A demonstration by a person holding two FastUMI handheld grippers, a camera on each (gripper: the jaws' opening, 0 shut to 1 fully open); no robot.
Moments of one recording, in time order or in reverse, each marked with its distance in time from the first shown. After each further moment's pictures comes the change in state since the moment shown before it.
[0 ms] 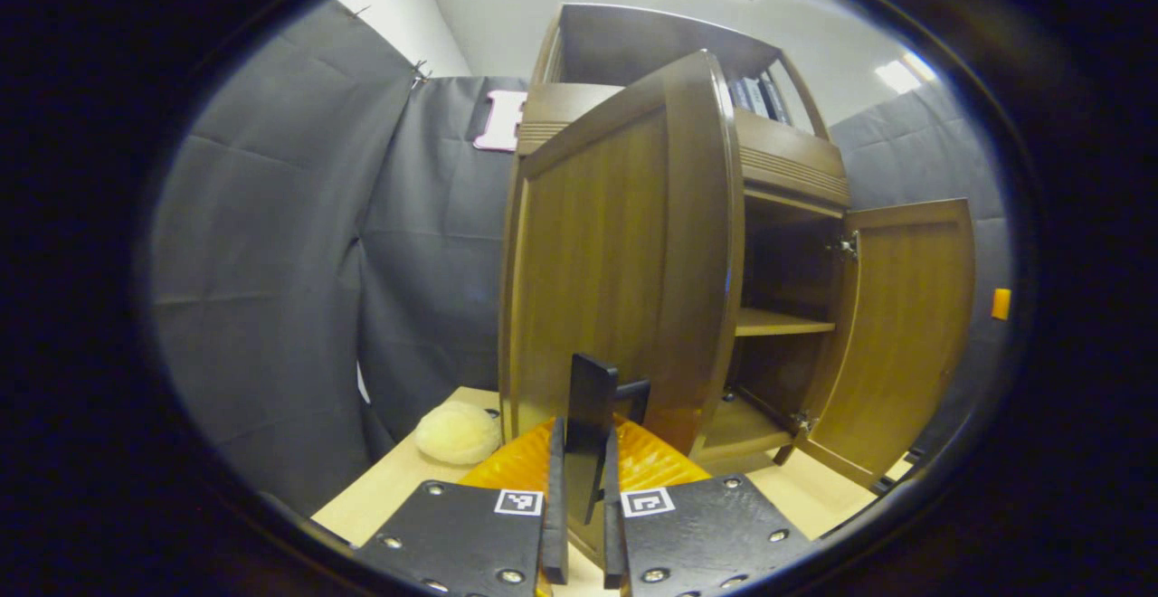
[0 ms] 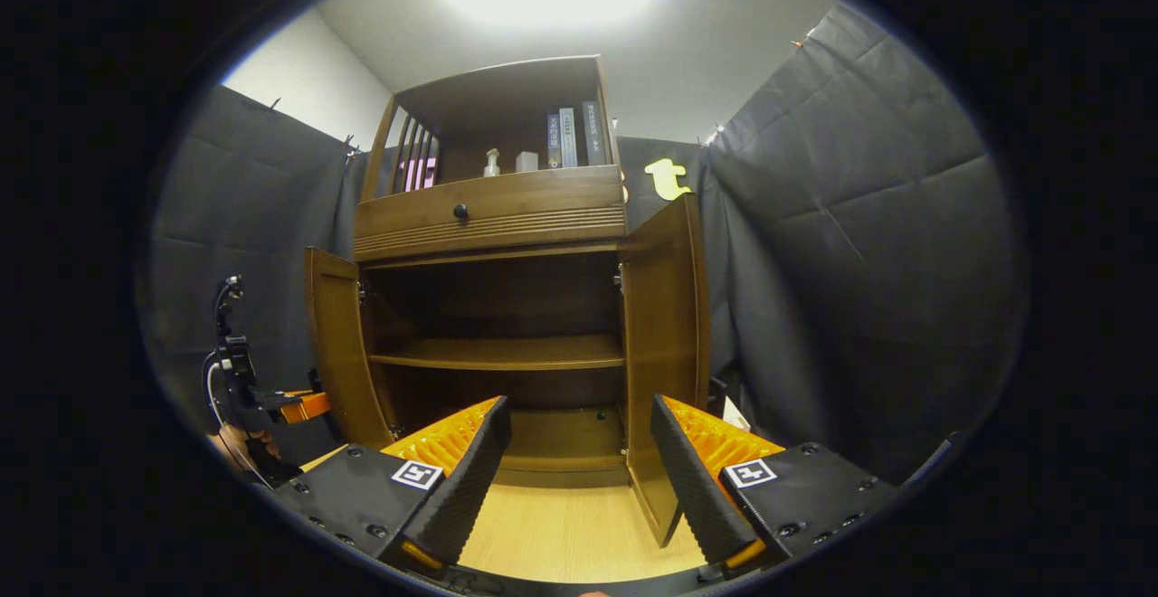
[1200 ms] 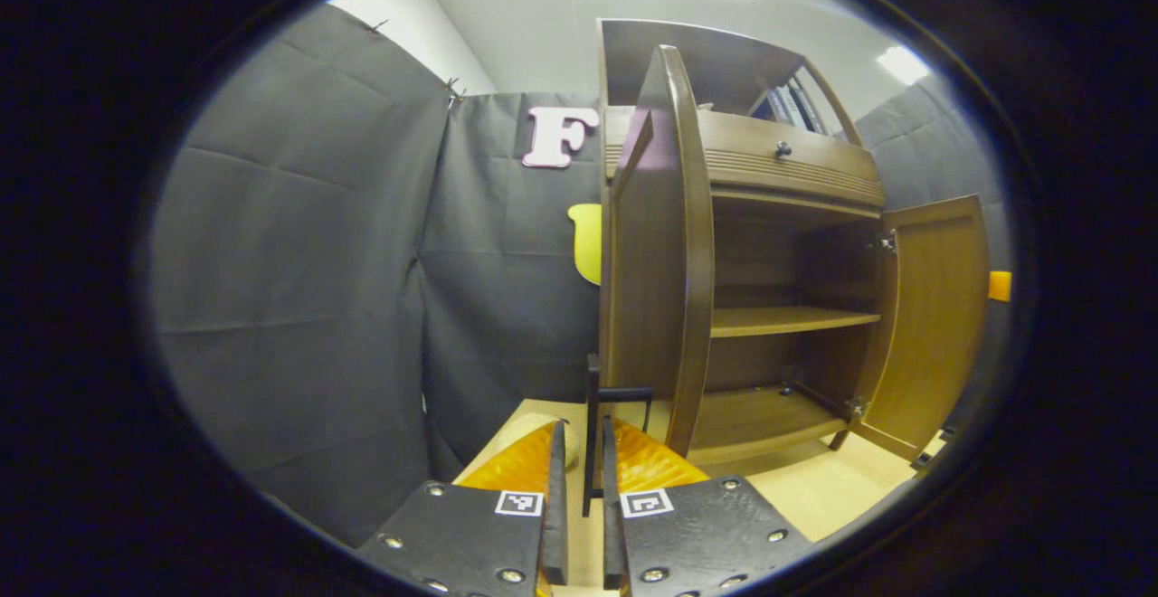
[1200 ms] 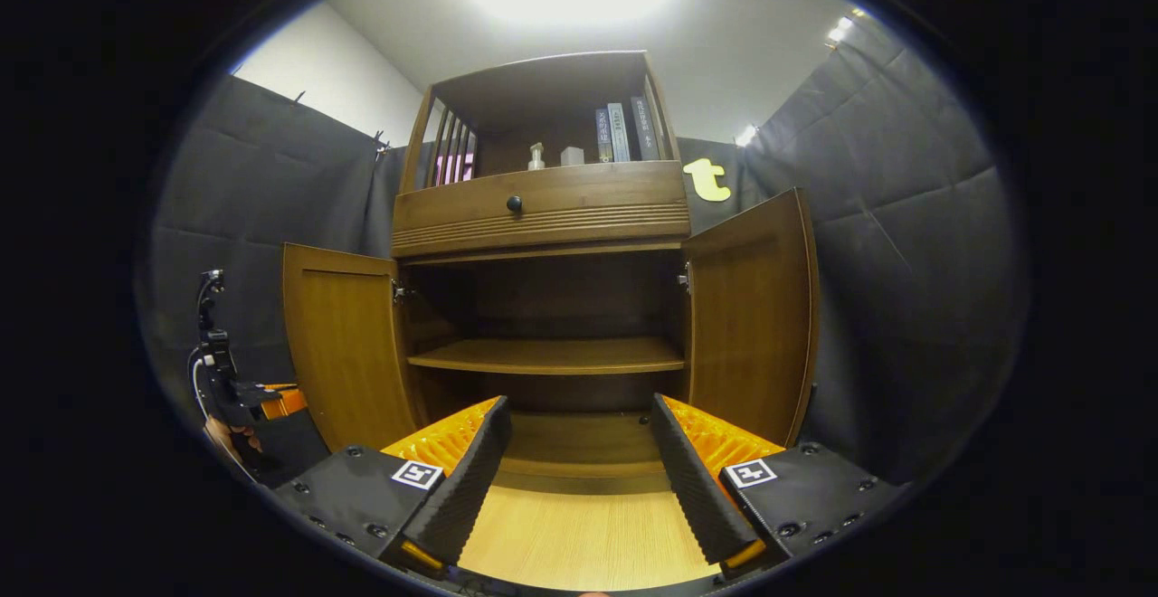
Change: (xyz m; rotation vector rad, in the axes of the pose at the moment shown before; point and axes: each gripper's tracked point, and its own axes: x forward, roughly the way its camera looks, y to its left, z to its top) left arm -0.003 0.008 0.002 0.037 -0.048 0.121; right arm 0.024 0.065 -0.005 -0.029 -0.011 0.064
